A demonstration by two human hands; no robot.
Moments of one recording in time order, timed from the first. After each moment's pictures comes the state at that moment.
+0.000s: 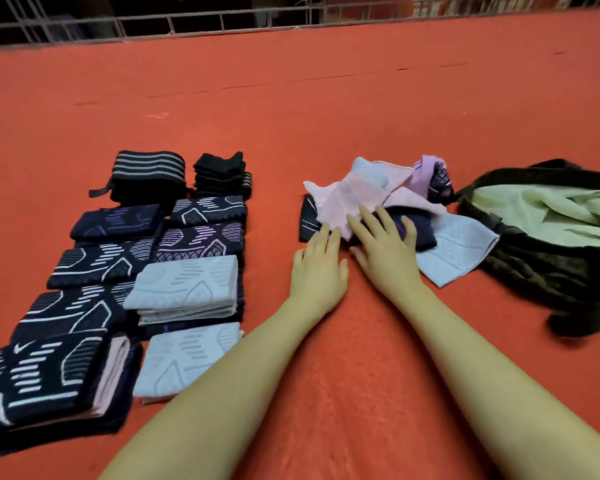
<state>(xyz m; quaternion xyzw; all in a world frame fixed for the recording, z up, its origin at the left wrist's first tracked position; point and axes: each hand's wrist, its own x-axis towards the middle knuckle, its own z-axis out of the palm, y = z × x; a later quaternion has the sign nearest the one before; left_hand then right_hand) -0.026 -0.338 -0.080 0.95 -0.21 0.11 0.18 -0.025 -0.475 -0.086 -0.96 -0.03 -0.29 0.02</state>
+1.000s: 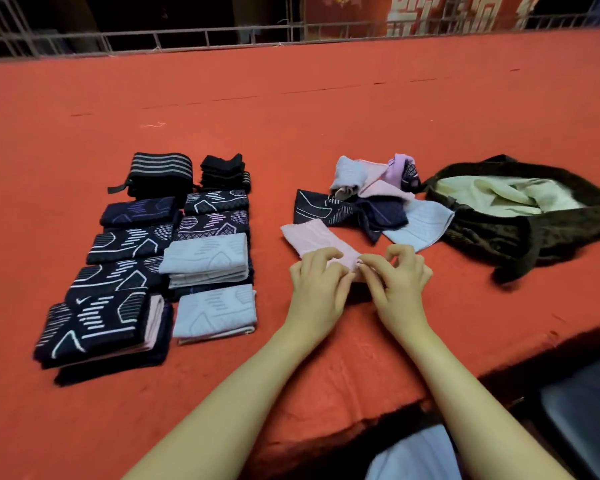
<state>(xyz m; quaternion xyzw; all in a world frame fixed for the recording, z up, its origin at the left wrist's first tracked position) -0.138 -0.303 -0.078 0.83 -0.32 0.31 0.34 -0.171 -0.440 -0.079 -0.87 0.01 -0.42 0.25</state>
